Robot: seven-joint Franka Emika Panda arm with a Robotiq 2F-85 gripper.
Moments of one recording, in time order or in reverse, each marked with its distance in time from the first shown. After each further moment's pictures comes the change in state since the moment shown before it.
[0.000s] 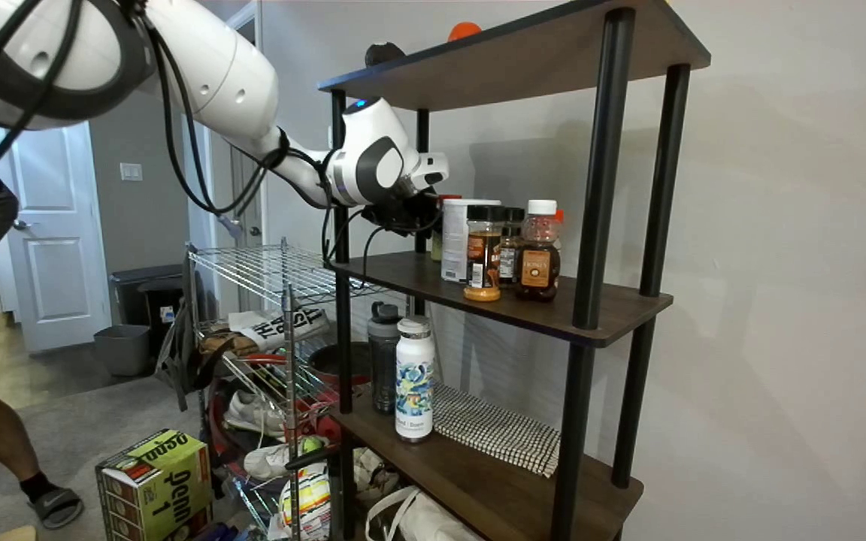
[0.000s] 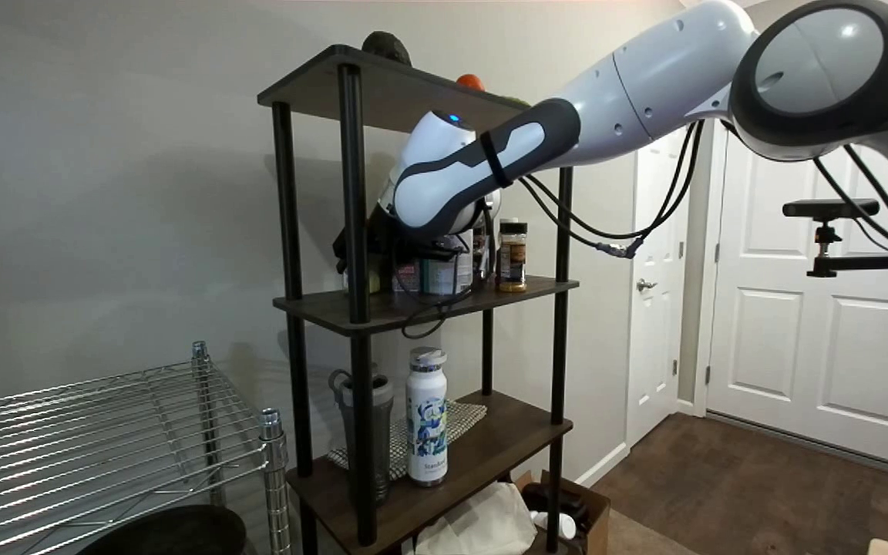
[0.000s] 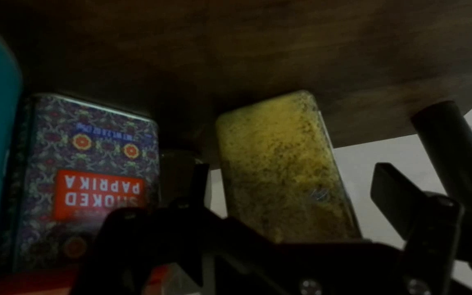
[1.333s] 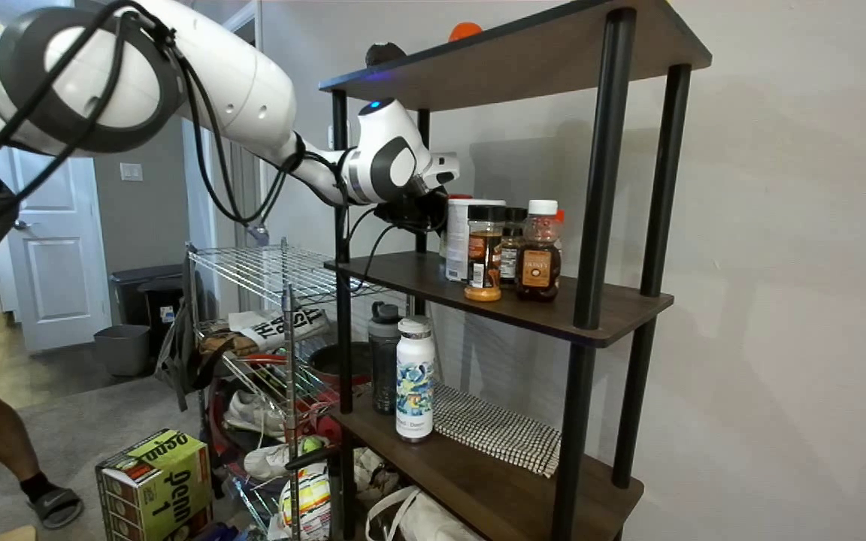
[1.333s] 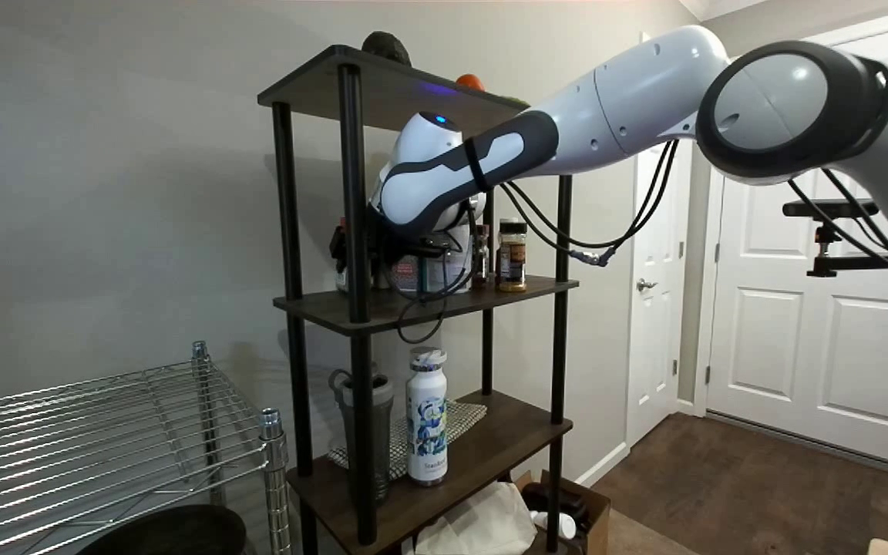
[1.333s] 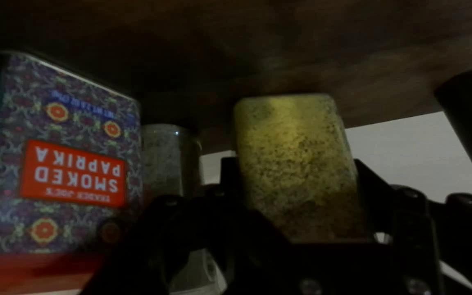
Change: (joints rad) arm -0.009 0.103 0.001 0.171 0.006 -0.073 0.000
